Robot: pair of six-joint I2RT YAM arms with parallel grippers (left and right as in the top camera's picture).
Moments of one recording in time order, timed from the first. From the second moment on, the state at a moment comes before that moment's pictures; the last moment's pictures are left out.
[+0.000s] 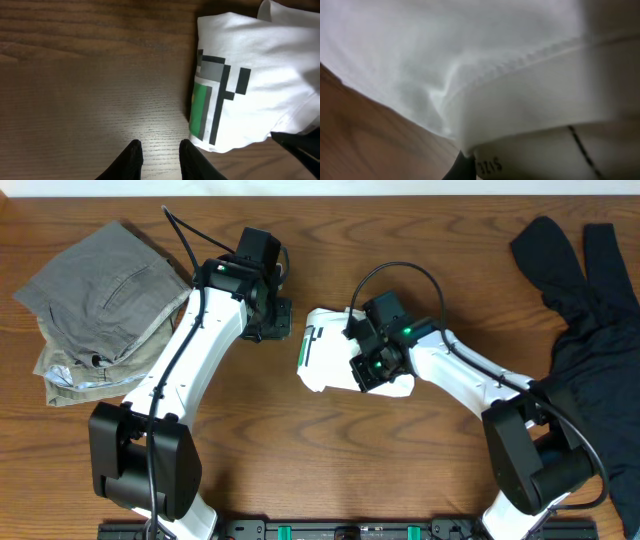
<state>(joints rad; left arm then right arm) -0.30 1.78 1.49 -1.05 0.07 -0.25 0.51 1.85 1.14 -0.62 -0.30 0.07</state>
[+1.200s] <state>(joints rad) -0.50 1.78 1.35 -0.77 0.17 -0.22 0.43 1.57 1.17 -0.80 0.02 0.10</state>
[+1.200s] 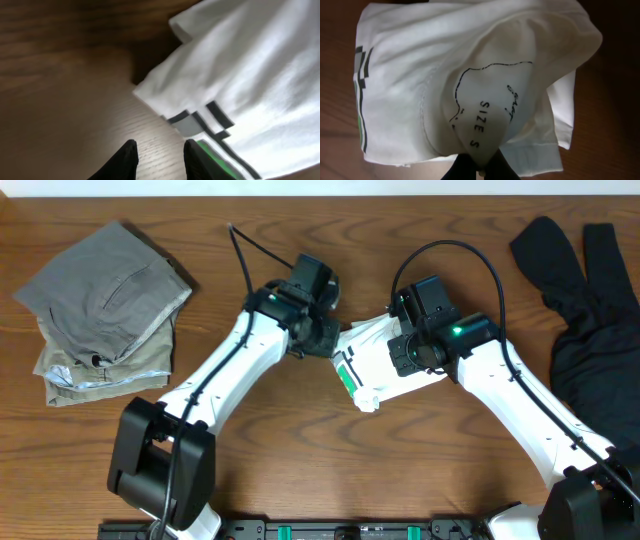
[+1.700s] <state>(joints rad) -0.60 1.78 1.23 -0.63 0.17 -0.22 0.43 1.58 1.17 -0.78 0.08 0.12</state>
